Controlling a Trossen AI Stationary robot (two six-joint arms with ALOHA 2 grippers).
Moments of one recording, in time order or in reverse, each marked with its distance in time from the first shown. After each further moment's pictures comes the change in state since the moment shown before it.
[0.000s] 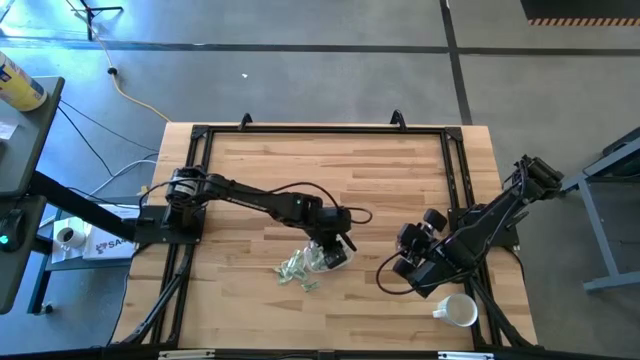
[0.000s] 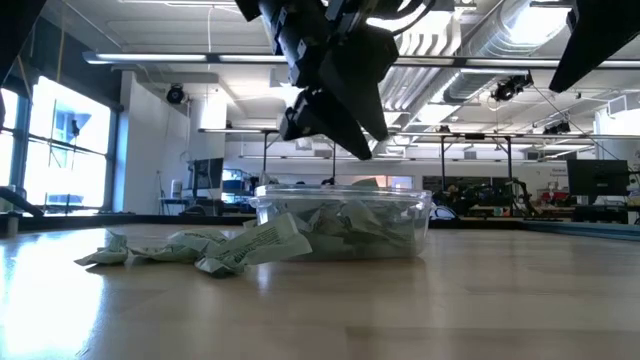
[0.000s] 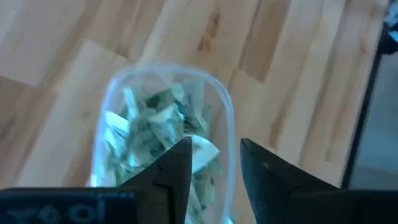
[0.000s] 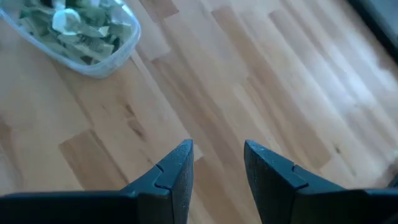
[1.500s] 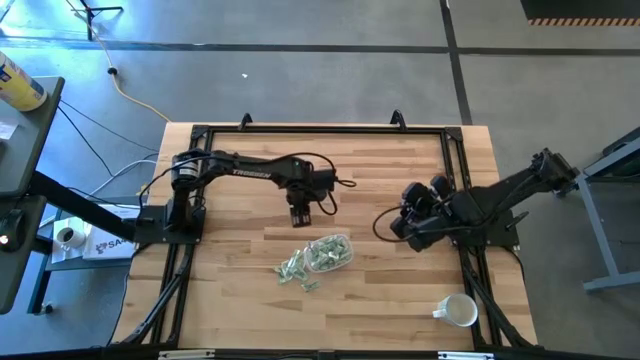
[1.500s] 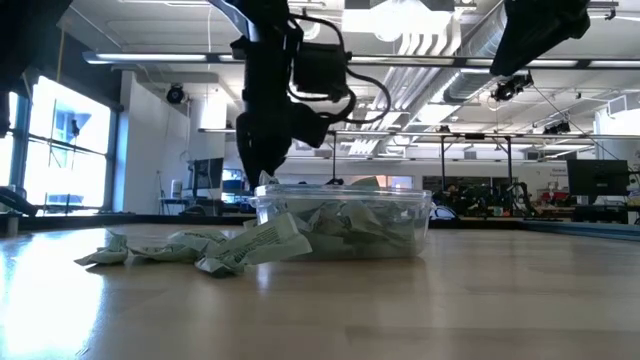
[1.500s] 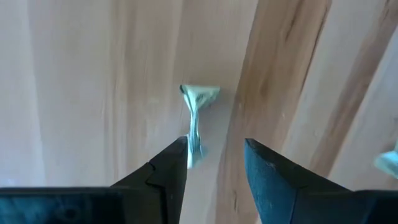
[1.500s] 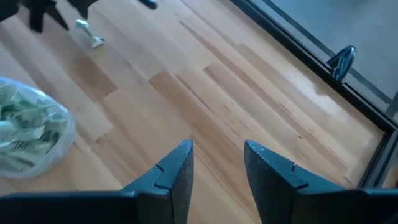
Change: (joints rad) left arm 0.277 0.000 -0.073 -0.416 -0.172 0.610; right arm -0.281 -0.194 0.000 -0.009 0.104 -0.152
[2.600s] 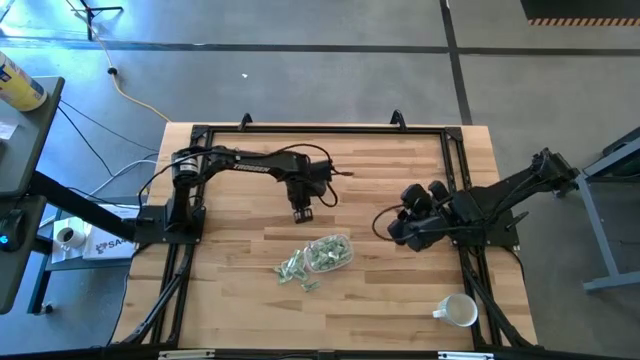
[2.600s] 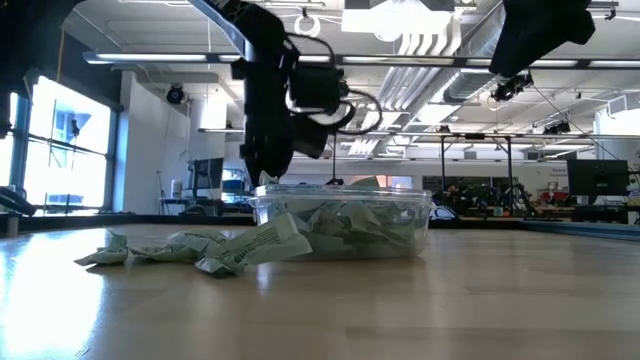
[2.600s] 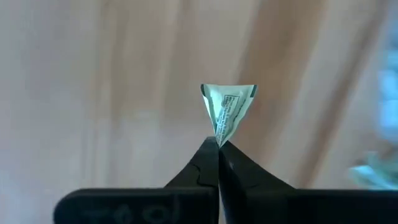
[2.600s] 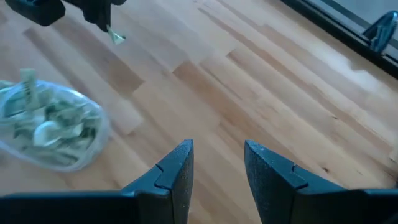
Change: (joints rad) left arm 0.061 0.000 -0.047 0.092 0.153 -0.003; right arm 0.015 0.000 0.000 0.068 -0.087 0.071
